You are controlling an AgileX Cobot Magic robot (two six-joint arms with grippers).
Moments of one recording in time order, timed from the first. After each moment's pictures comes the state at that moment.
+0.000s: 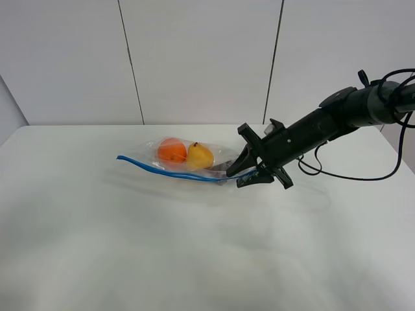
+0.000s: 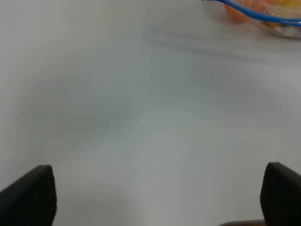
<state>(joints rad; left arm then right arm) 0.01 -0.01 -0.57 -0.09 1.17 0.07 0.14 2.06 -1.29 1.02 1.07 -0.39</state>
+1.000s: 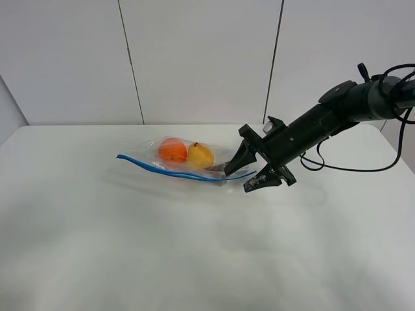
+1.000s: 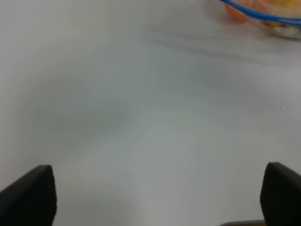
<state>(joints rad) 0.01 -0.01 -0.57 -0.09 1.17 0.07 0.14 2.06 -1.35 0.95 1.12 -0.40</state>
